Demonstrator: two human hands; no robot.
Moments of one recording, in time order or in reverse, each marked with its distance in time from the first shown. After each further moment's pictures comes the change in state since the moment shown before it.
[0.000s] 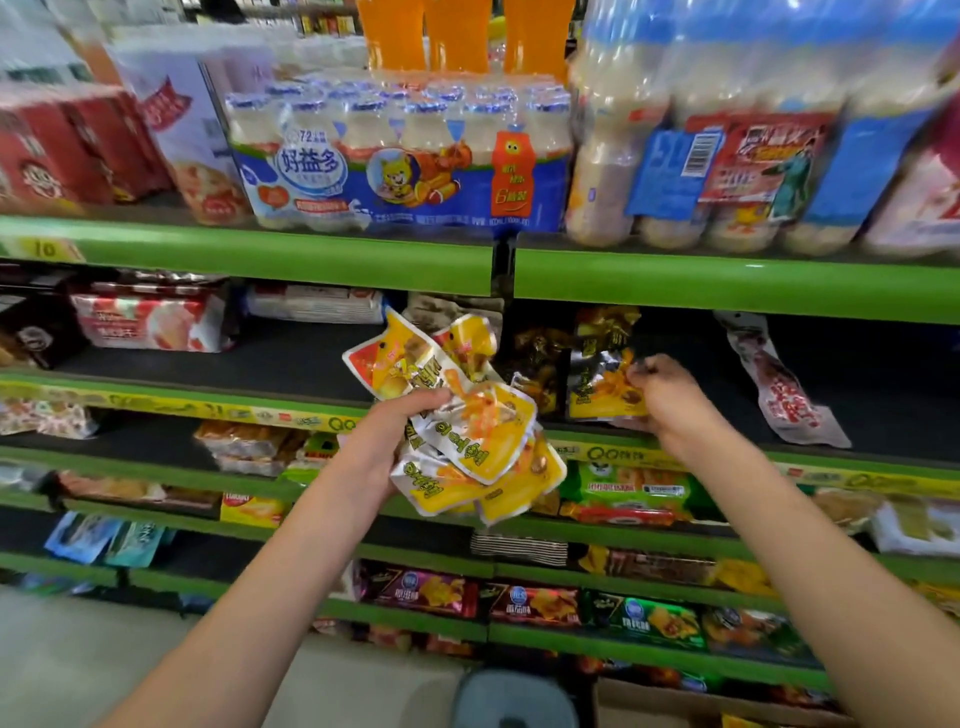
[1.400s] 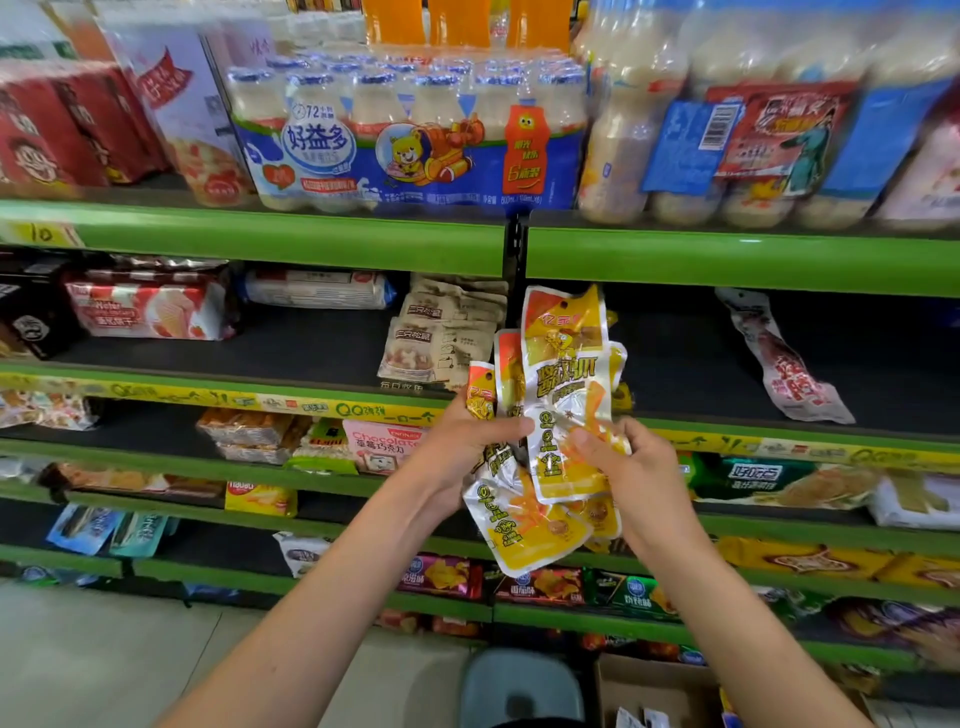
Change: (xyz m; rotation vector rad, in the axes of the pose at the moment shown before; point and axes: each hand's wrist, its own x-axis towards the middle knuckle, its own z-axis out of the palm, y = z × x) left_hand -0.014 -0.033 0.039 0.111 -0.182 0.067; right_hand -0.118 0.050 0.030 0.082 -0.106 -0.156
